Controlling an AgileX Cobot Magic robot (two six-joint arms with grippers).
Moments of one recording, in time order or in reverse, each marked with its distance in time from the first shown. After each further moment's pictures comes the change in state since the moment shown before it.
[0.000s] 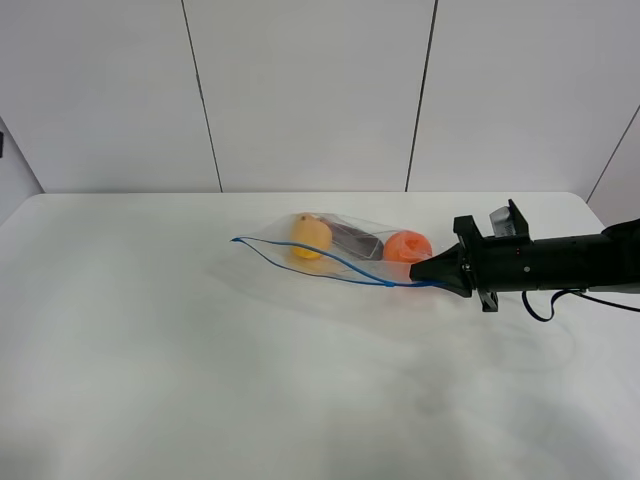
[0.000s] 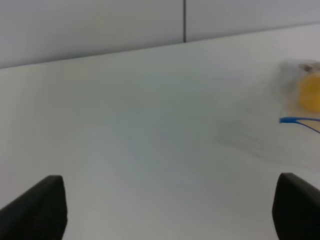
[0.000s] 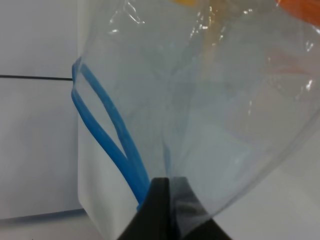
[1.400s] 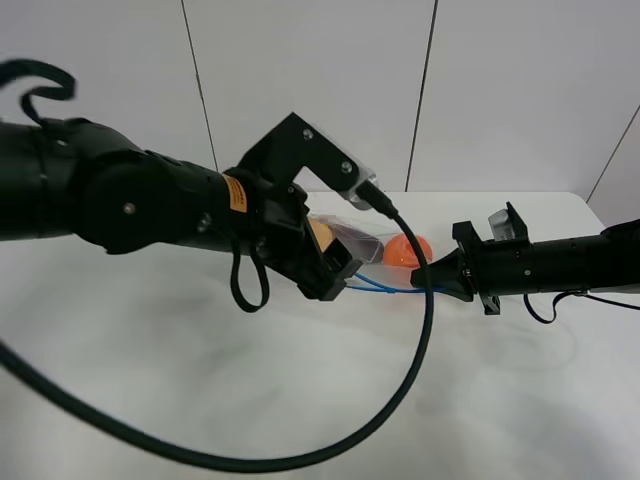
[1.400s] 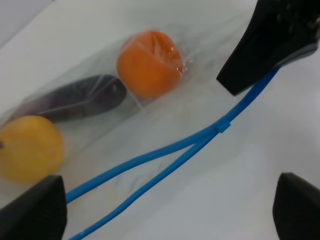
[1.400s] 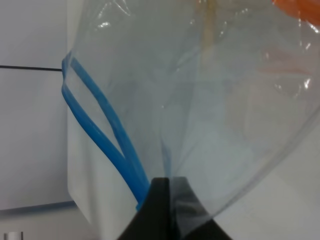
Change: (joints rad) left arm -0.721 0.677 -0.007 -0.005 -0.595 0.099; right arm 0.000 0.000 0.000 -0.035 -0.013 0.002
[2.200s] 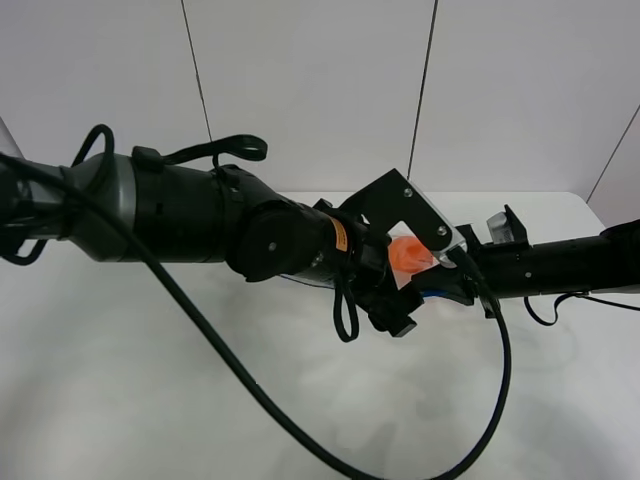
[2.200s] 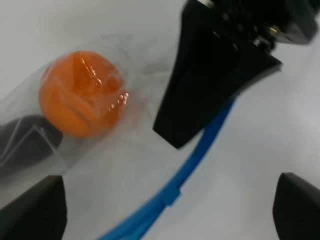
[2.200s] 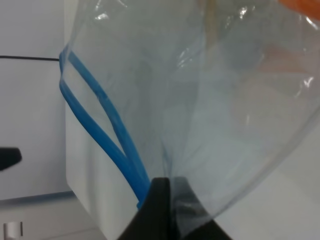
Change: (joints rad) left arm -0.098 0.268 -0.201 0.001 -0.021 0.058; right arm 0.000 0.000 0.000 -0.036 0.006 0.019
